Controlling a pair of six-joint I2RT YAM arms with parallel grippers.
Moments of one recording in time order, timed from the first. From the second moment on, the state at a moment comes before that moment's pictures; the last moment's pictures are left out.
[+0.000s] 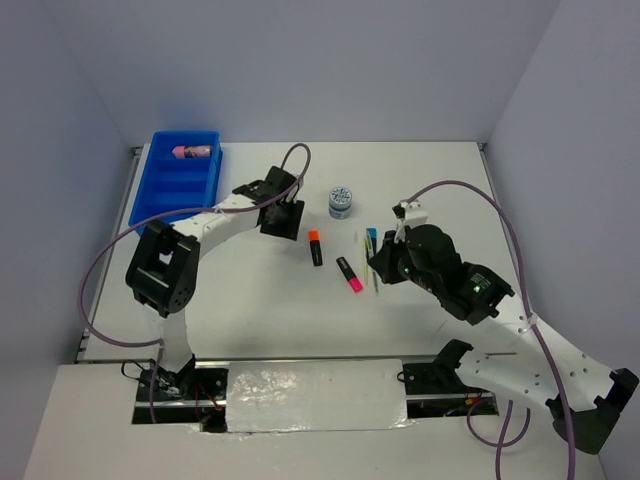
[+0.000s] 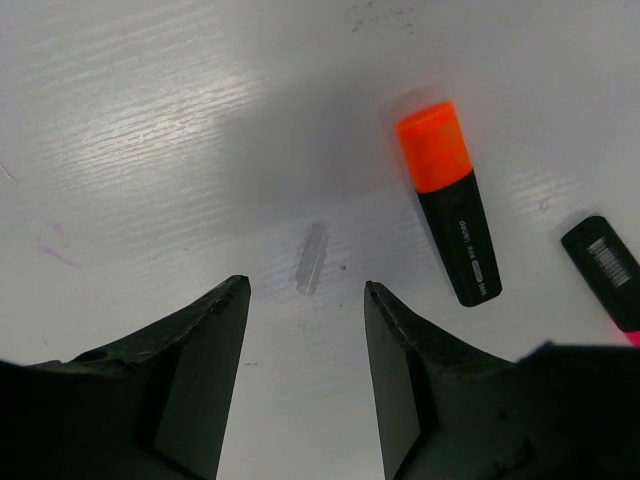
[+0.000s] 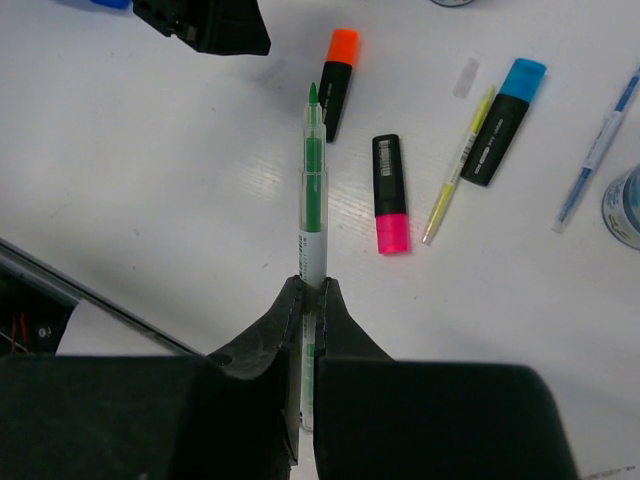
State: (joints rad) left arm -0.50 1.87 1.40 -0.55 -0.02 -0.28; right arm 0.75 0.81 0.89 -0.62 0.16 0.46
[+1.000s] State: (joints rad) left arm -0.52 1.99 1.38 -0.52 0.00 -0.22; right arm 0.75 0.83 0.87 -0.61 0.09 0.43
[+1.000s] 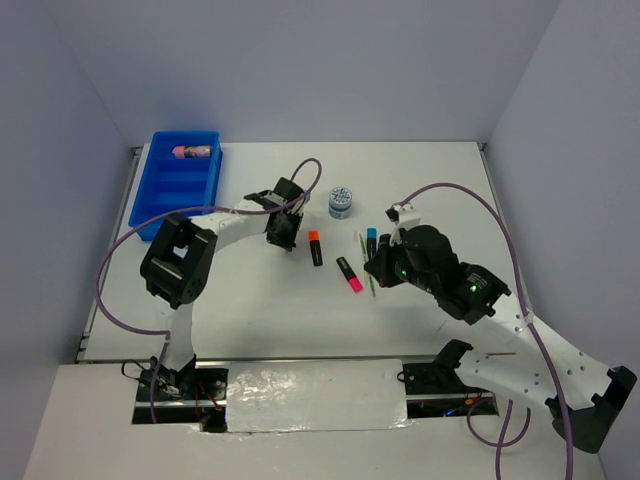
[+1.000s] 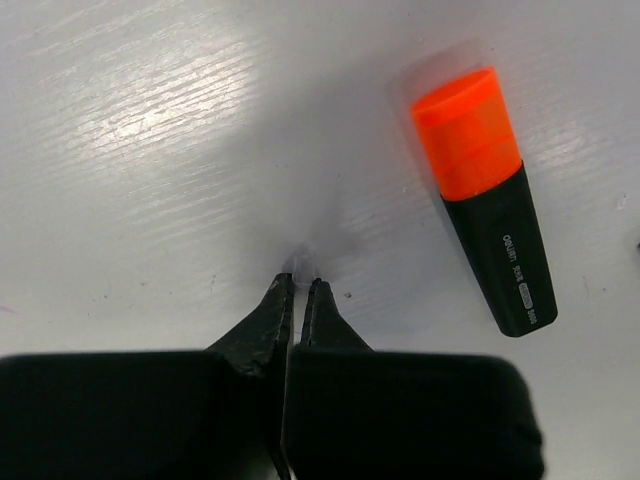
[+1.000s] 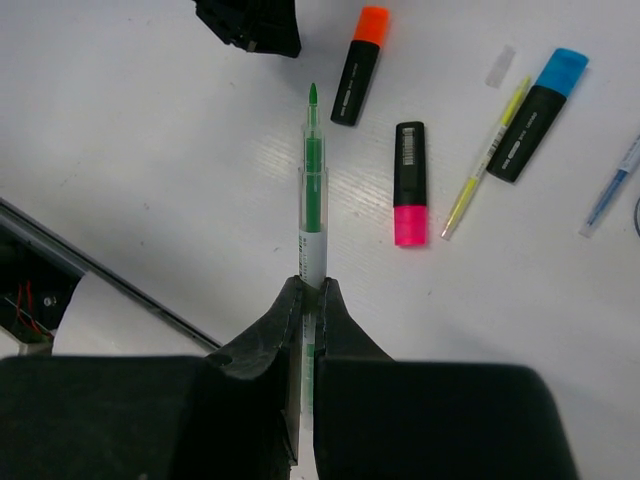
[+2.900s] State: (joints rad) left arm -0.63 0.88 0.54 0.52 0.23 -1.03; right arm 1.01 0.88 0.58 0.17 -0.03 0.67
